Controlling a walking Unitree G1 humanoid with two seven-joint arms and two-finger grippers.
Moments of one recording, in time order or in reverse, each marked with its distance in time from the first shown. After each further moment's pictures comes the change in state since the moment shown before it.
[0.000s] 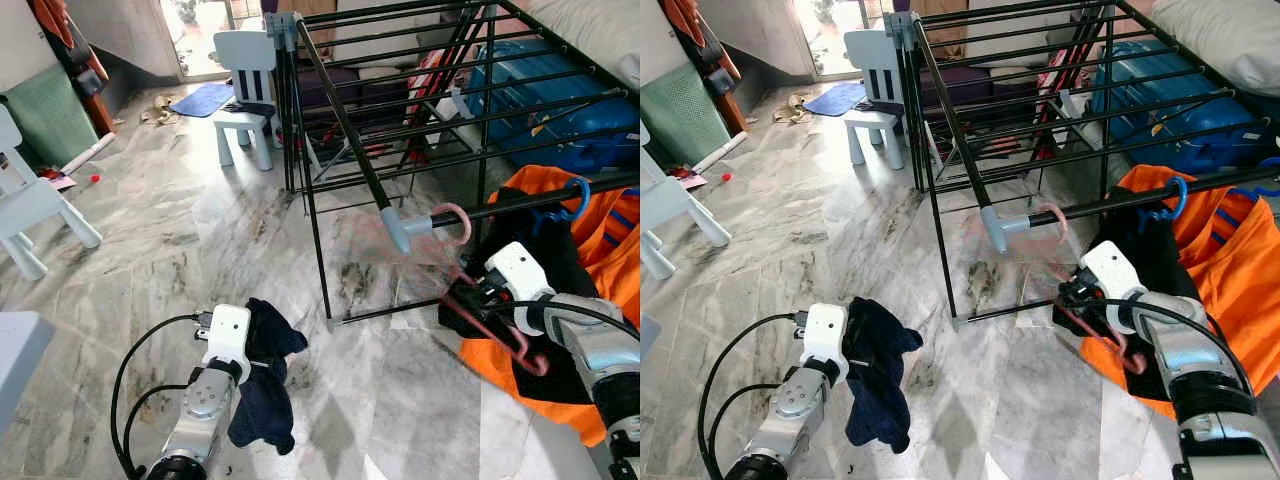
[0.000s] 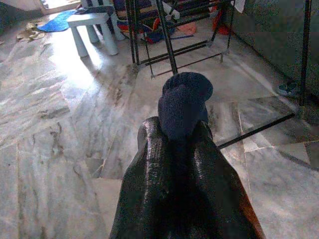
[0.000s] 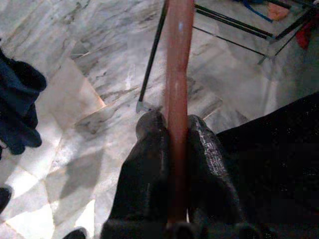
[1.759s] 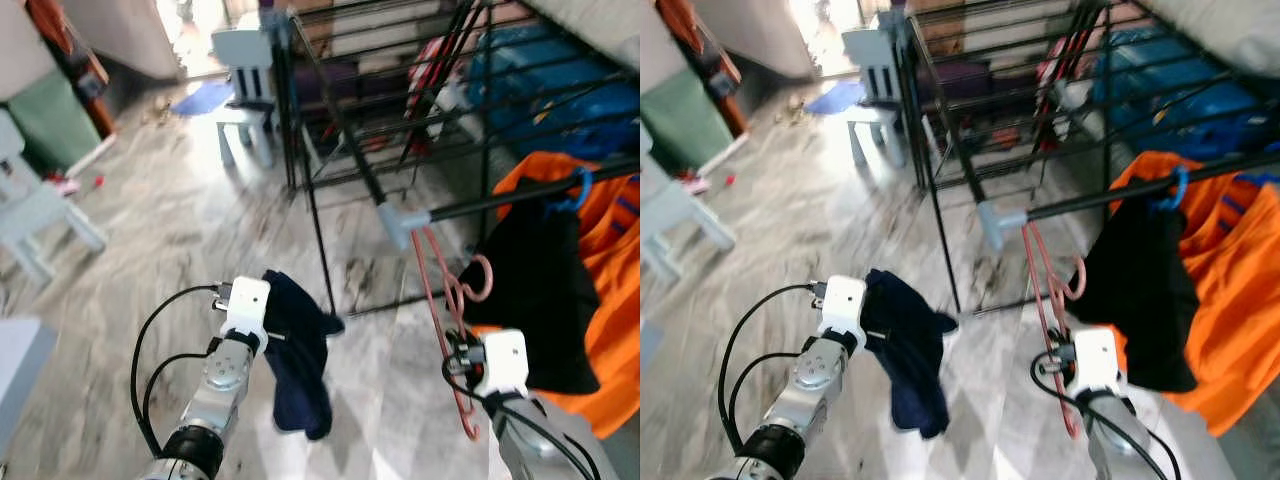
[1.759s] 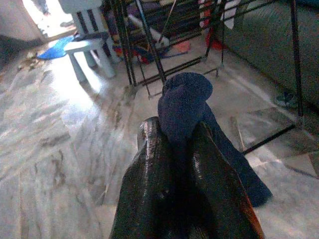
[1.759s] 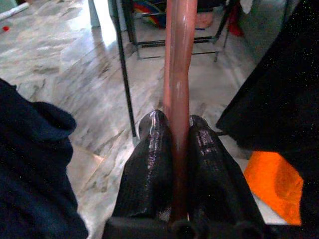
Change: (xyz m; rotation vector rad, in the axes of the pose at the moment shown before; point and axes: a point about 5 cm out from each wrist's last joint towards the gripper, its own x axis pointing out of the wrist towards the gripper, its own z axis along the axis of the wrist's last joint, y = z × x) left arm 0.023 -0.016 0.035 0.043 -0.094 -0.023; right arm -0.002 0.101 -0.071 0.343 -0.252 -0.343
